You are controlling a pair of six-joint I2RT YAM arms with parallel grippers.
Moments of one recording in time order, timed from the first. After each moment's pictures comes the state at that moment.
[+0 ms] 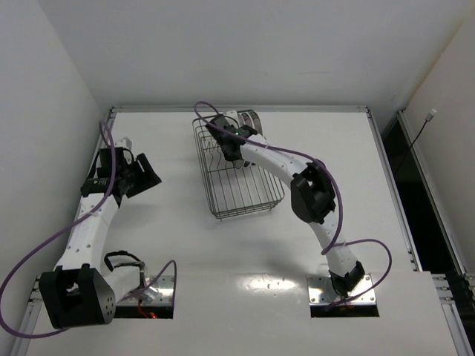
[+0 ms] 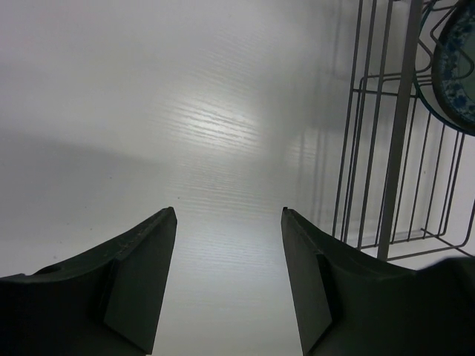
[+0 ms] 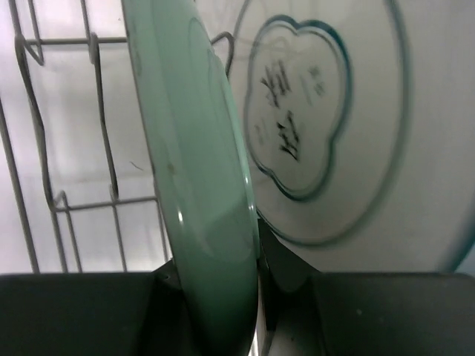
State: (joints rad) left arm 0.11 1.08 0.88 -0.59 0.17 -0.39; right arm 0.73 2.31 2.07 -0.78 0.56 0.38
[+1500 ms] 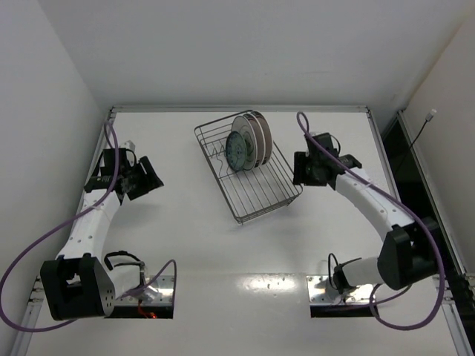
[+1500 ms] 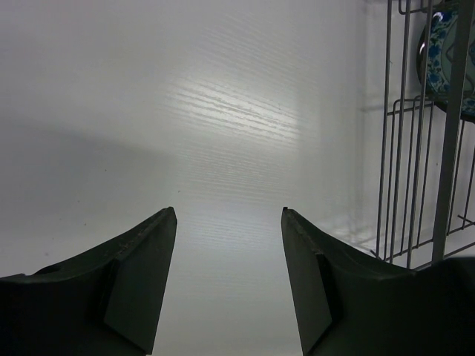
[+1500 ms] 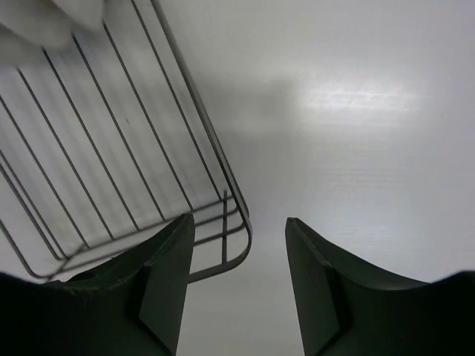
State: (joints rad) left arm 0.11 1.13 0.86 -0.59 0.19 -0.39; right arm 0.31 1.37 1.07 -0.59 0.11 0.32
